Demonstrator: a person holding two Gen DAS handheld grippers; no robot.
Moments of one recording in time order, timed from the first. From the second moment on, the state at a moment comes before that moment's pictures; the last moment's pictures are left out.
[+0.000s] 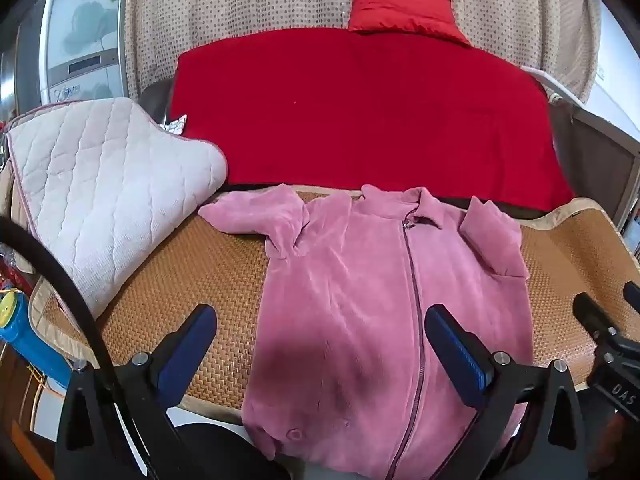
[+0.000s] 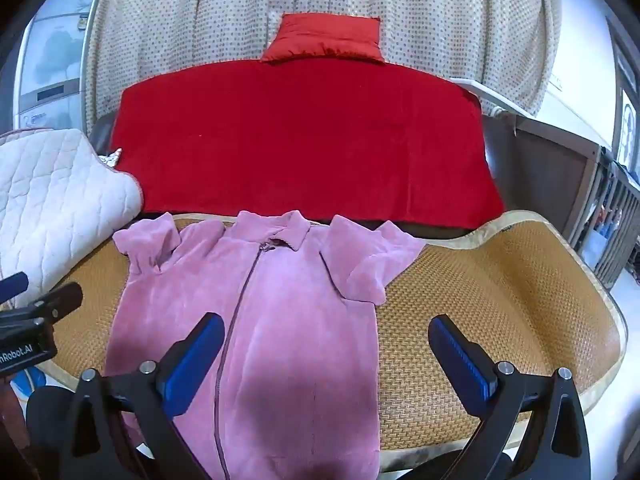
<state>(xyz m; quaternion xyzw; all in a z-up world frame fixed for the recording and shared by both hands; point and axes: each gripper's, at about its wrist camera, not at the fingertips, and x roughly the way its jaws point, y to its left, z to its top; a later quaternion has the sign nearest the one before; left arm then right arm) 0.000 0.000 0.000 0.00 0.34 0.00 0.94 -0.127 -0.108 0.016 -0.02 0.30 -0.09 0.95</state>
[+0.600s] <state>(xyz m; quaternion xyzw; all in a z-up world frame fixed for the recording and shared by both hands) 0.010 0.004 -0.012 0.00 0.34 0.00 0.94 -0.115 -0.117 0.008 -0.03 0.30 -0.12 0.95</state>
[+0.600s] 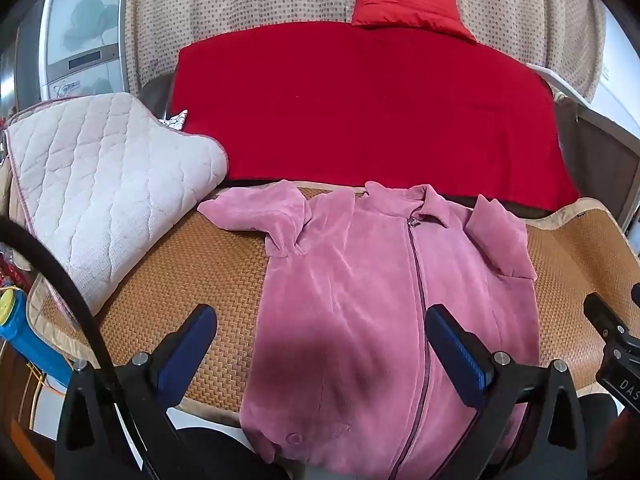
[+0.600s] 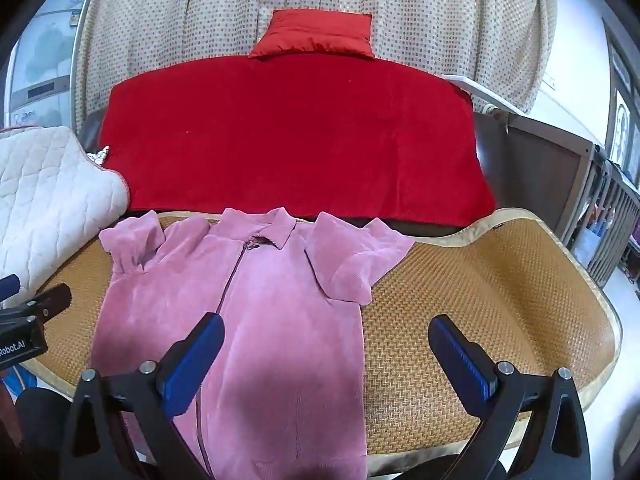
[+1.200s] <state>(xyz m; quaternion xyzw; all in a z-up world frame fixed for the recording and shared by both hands) 0.029 0.000 -0.024 0.01 0.34 0.00 0.94 -0.095 -0.119 -0.003 -0.04 0.31 -0.13 0.94</state>
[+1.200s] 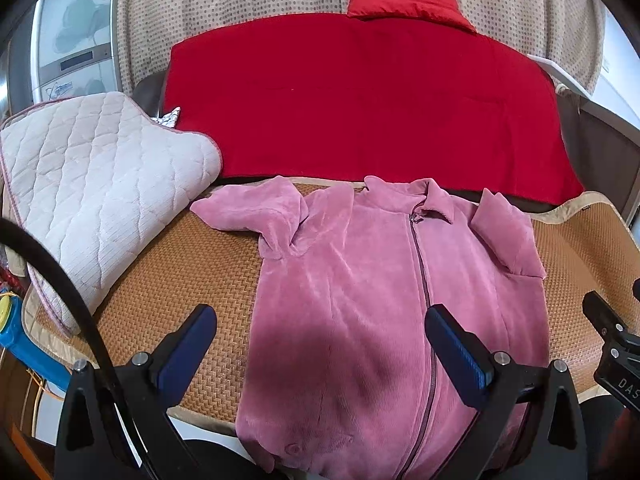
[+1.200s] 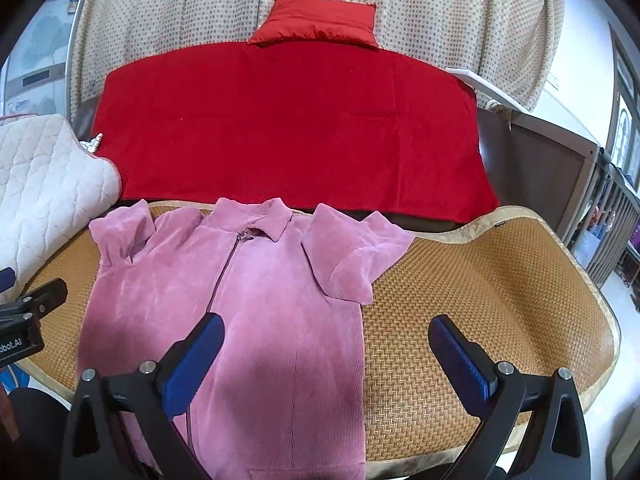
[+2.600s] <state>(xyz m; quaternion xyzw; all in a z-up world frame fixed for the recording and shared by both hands) 0.004 -0.022 -0.006 0.03 0.32 -0.01 0.95 -0.104 -0.109 0.005 -0.05 0.32 -0.13 0.94</state>
